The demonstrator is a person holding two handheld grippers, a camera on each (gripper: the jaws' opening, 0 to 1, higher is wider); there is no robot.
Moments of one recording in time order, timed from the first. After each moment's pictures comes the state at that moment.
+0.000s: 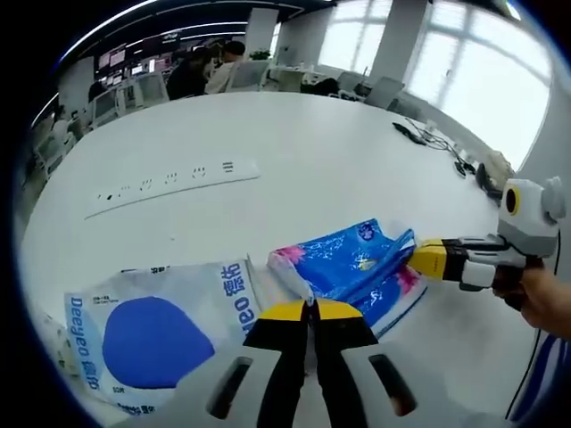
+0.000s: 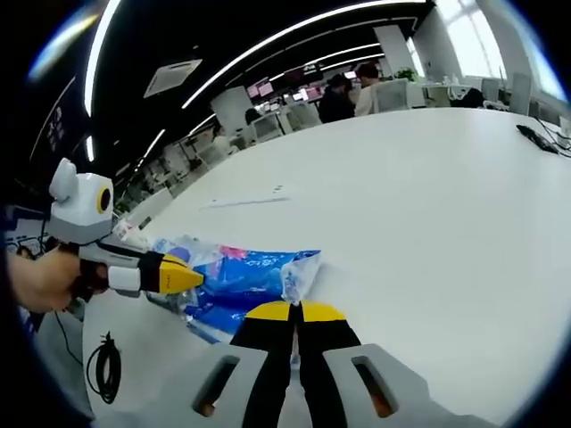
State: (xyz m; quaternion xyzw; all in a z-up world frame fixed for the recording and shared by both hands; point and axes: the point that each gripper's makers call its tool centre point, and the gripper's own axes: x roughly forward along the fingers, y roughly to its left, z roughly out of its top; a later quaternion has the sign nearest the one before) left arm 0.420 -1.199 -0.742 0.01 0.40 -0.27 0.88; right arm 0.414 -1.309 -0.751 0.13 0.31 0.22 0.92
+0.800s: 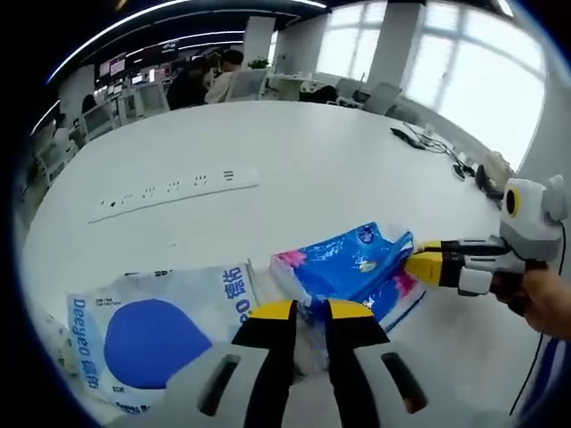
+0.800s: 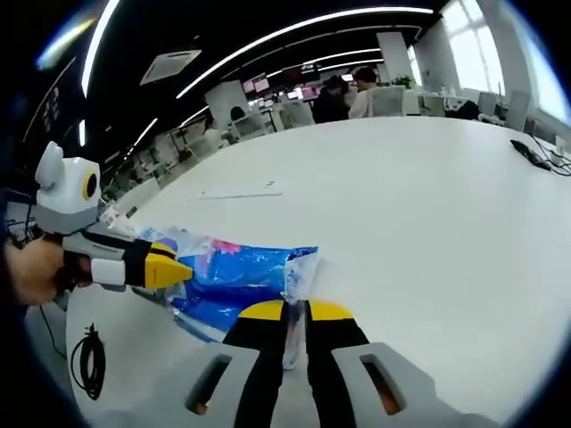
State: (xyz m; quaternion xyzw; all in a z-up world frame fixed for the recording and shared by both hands) left arm 0.420 -1.195 -0.734 -0.01 0.37 -0.26 0.89; right arm 0.409 -1.311 -0.753 0.08 0.31 0.19 0.93
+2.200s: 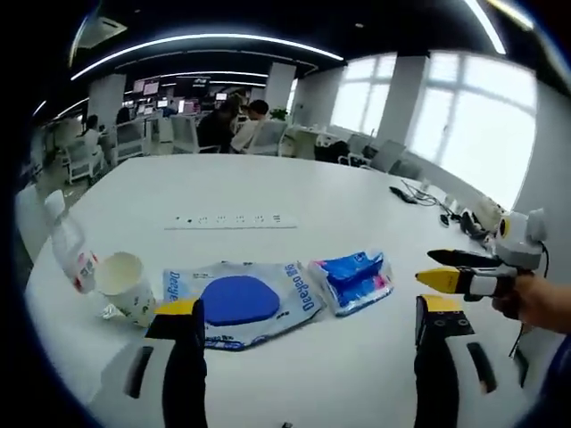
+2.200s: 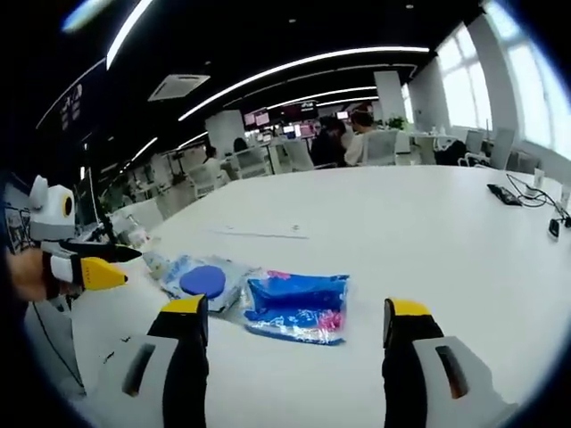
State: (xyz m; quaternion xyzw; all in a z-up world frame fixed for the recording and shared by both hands) left arm 0.341 -1.087 -0.639 -0.05 0.27 -0.24 0.93; right arm 0.338 -1.282 -0.654 0.07 0.22 0.16 0.96
